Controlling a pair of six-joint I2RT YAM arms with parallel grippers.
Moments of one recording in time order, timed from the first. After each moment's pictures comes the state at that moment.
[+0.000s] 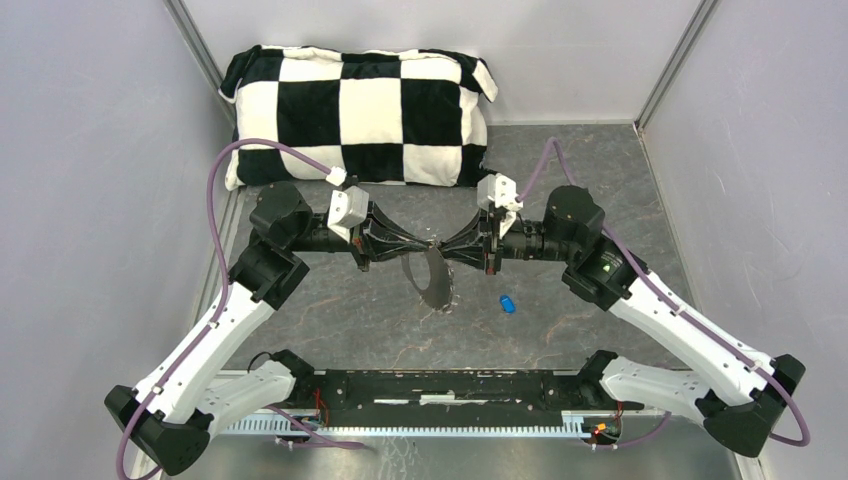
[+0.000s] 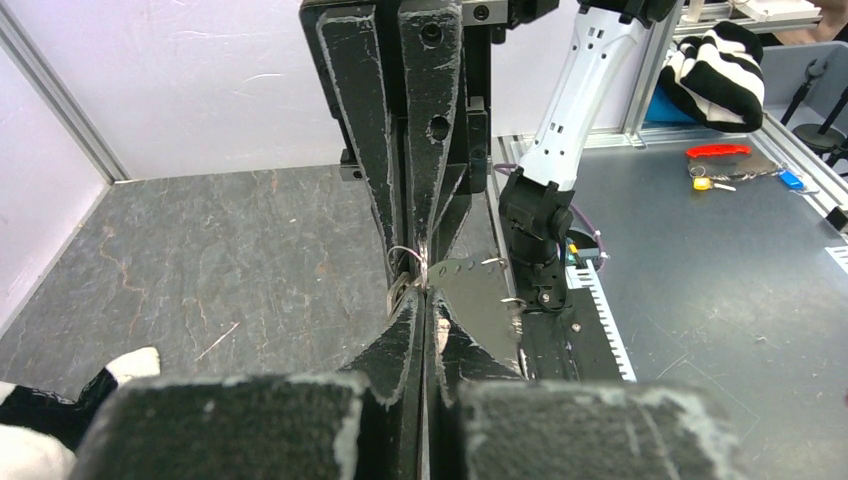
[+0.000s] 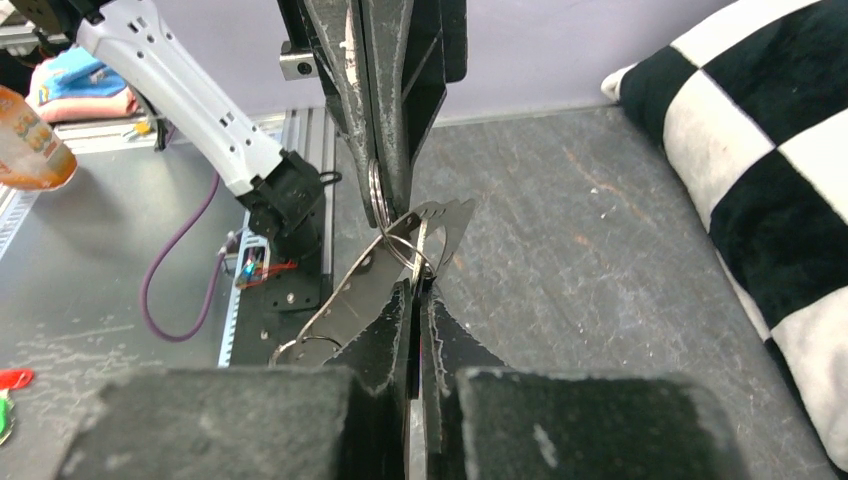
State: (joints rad) left arm -0.57 0.94 1.02 0.03 1.03 -0.01; right arm 0.79 1.01 1.05 -0.08 -0.67 0.00
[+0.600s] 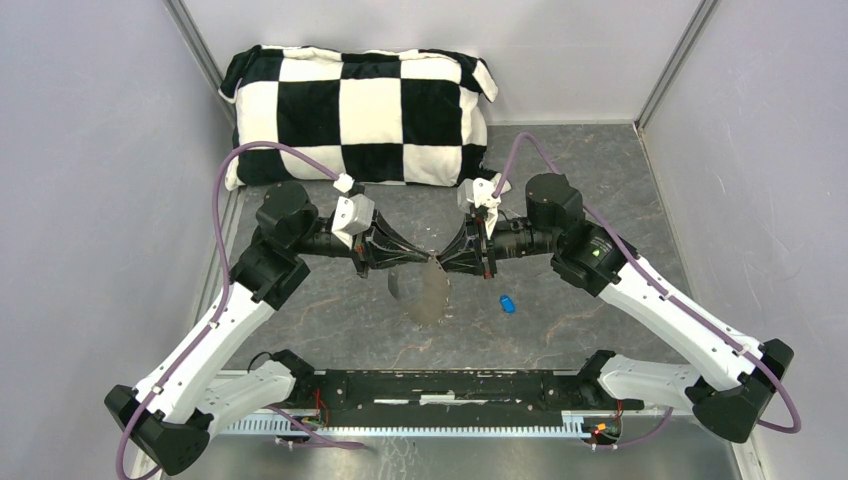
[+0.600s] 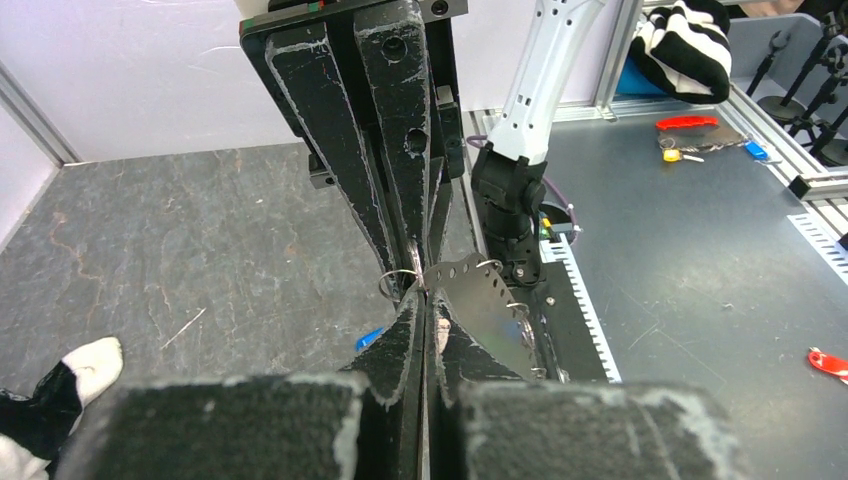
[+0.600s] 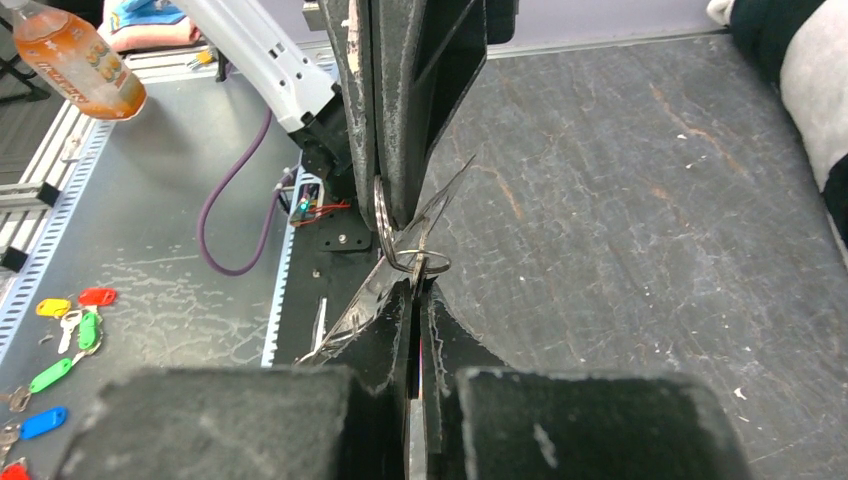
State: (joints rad) left arm -0.57 0.94 1.02 -0.06 1.08 0.05; right arm 0.79 1.11 1.16 -0.30 -0.81 -0.06
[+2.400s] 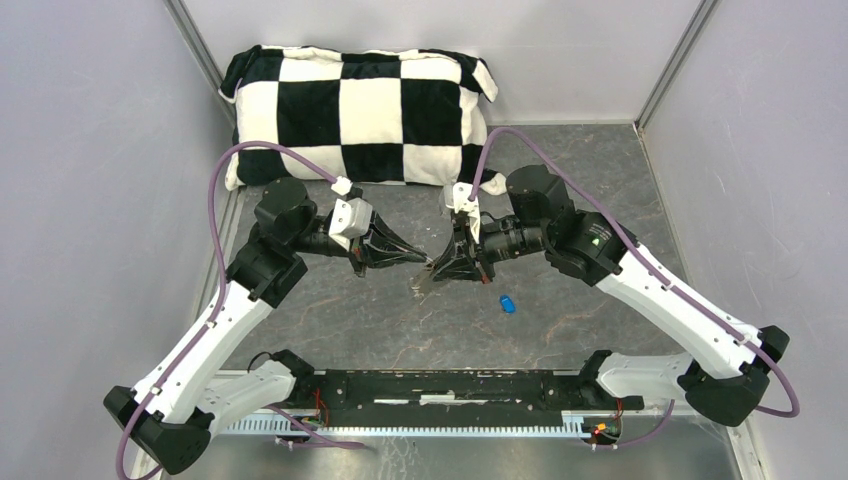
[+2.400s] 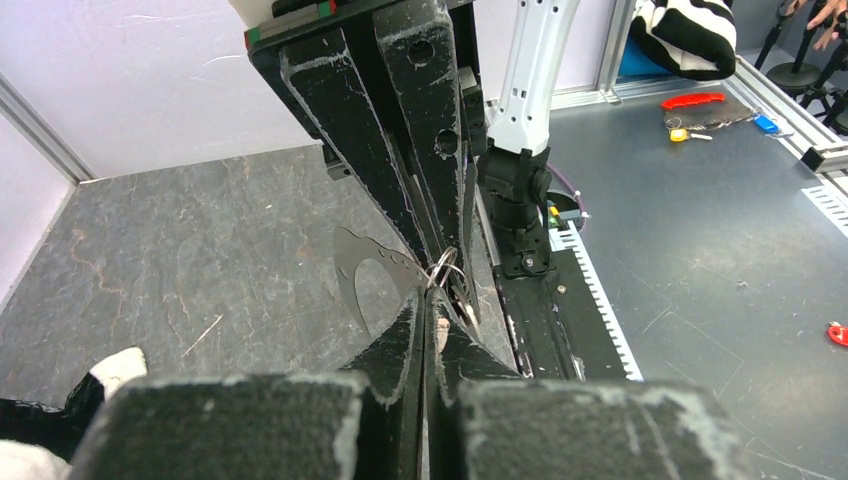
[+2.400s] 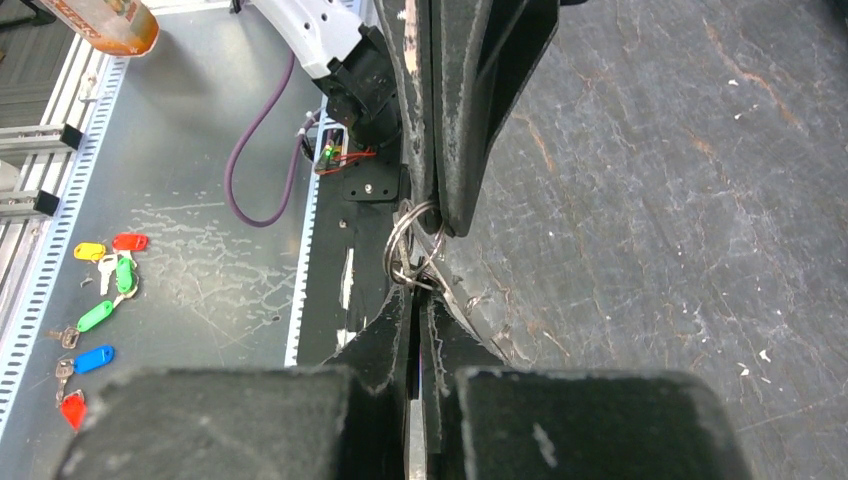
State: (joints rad) left arm -0.57 0.95 1.06 -0.12 1.13 0.14; right arm 0.86 1.20 1.37 -0.60 -0.75 -0.16
